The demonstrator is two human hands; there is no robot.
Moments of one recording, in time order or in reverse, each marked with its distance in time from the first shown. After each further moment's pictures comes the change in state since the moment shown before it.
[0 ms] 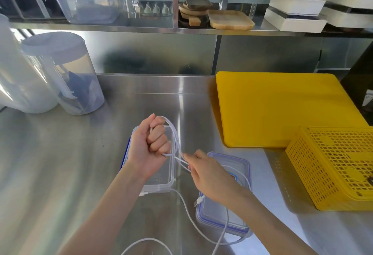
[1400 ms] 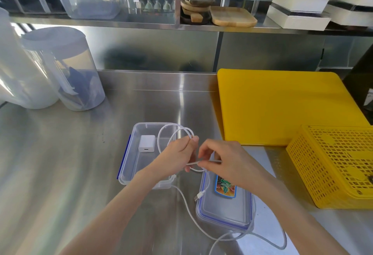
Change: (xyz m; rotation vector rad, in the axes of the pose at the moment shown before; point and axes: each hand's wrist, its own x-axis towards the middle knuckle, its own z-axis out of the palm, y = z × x) left_hand 0.008 -0.042 0.008 1.438 0.036 -0.044; right_hand -0.015 0.013 -0.041 0.134 0.077 -0.044
